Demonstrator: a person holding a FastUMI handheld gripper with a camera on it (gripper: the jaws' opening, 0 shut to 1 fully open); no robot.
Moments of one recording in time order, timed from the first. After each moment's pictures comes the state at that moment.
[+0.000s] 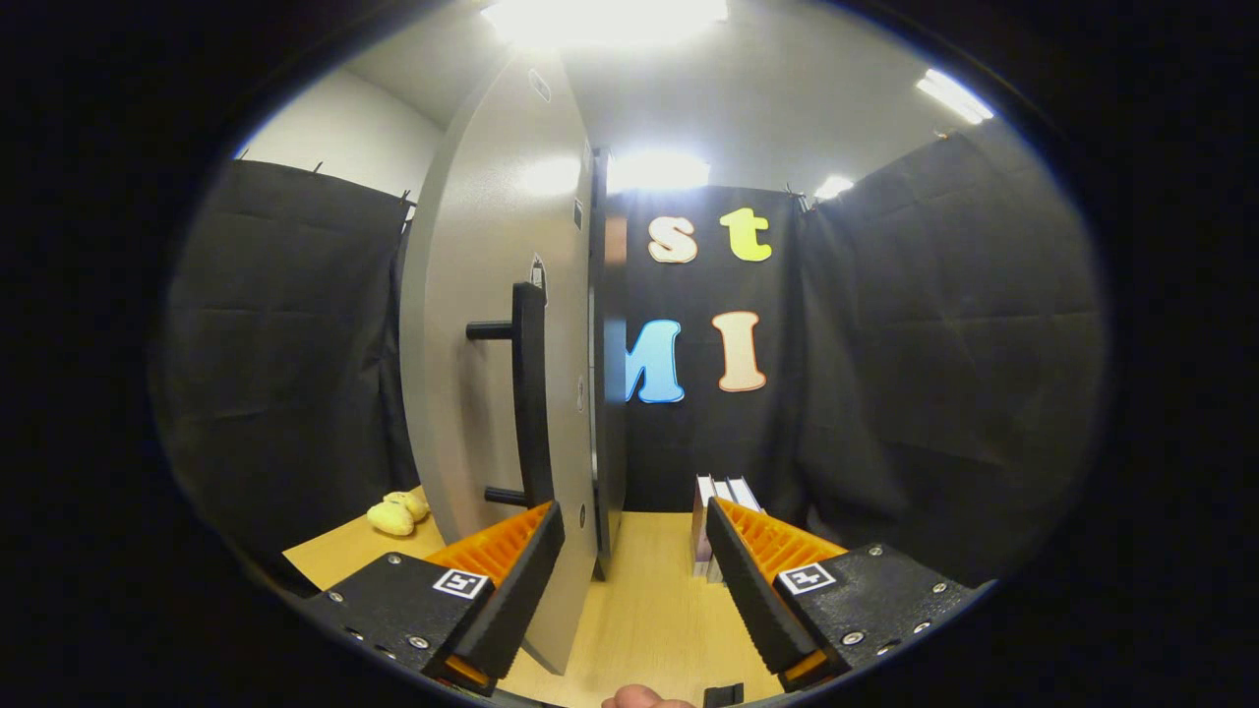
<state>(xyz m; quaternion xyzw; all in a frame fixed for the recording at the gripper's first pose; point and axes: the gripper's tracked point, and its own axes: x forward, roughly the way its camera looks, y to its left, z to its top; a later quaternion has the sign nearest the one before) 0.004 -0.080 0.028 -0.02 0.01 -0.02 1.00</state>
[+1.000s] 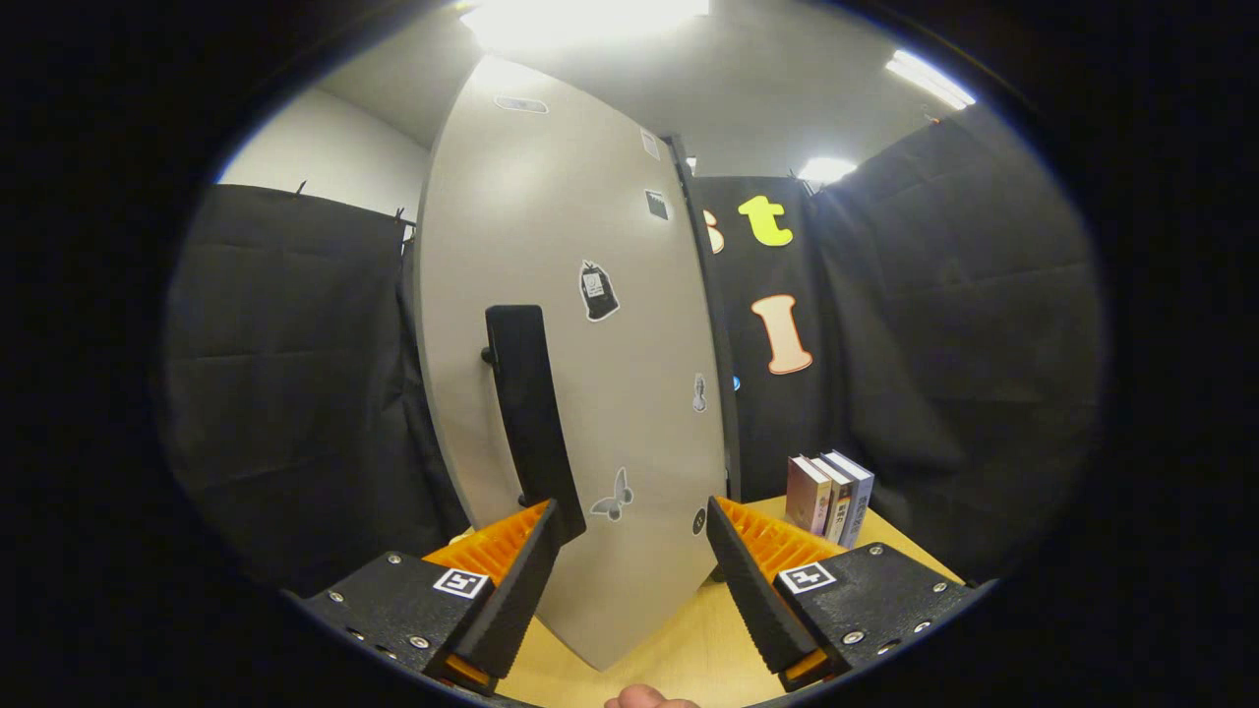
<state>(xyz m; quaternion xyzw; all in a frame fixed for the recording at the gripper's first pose) 0.051 0.117 0.022 0.04 -0.01 -0.03 1.00</state>
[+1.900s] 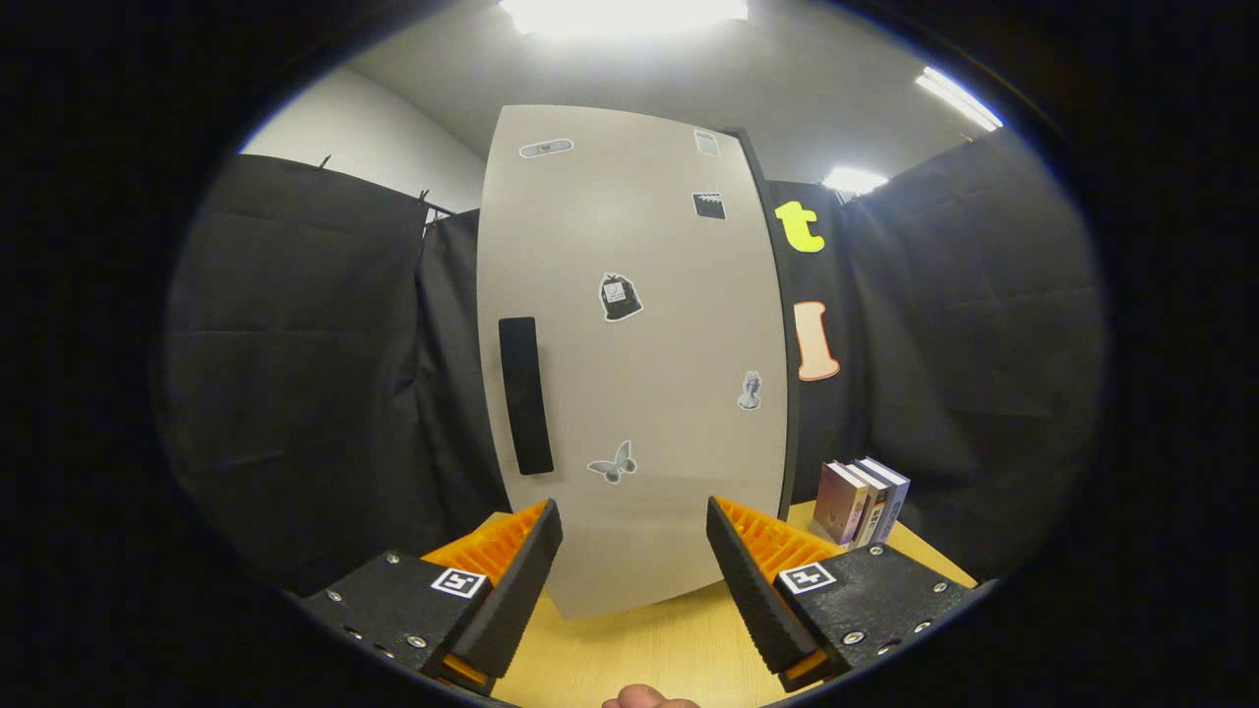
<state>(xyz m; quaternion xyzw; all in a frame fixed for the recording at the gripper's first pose) 0.080 0.179 0.008 0.00 0.00 -0.02 1.00</state>
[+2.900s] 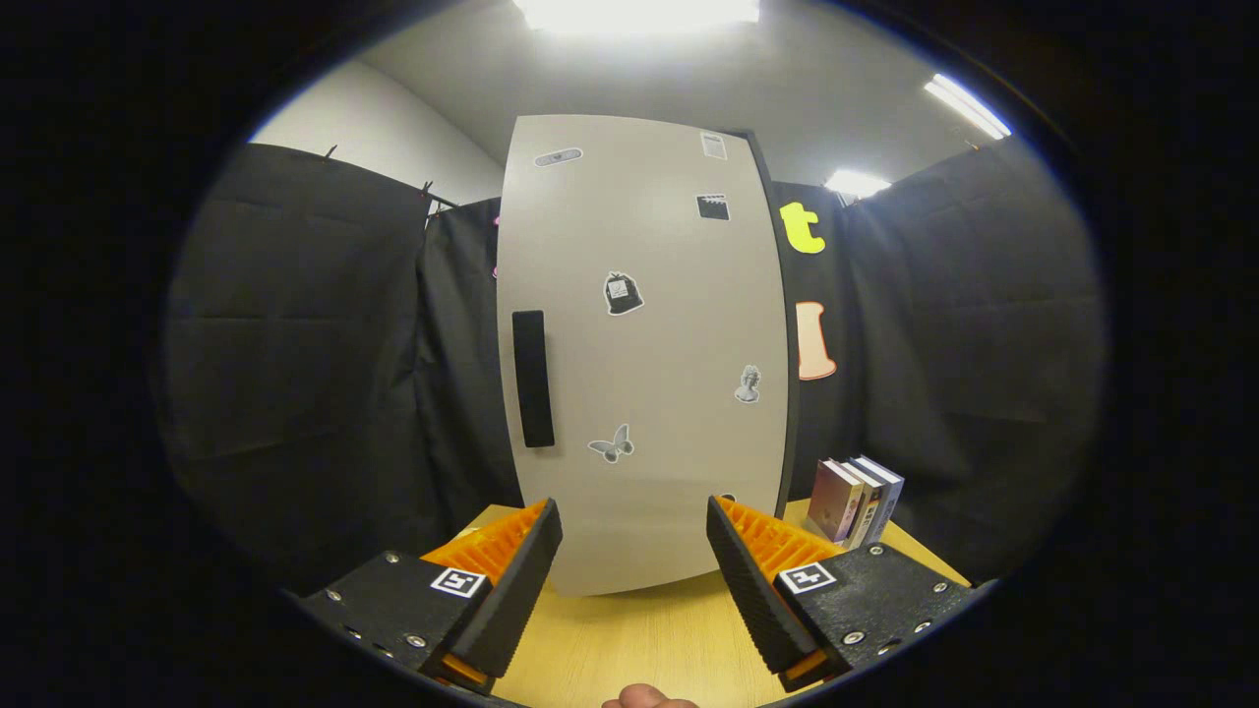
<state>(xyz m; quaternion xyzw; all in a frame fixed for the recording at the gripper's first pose) 0.074 0.186 0.000 -0.01 0.01 -0.03 1.00</state>
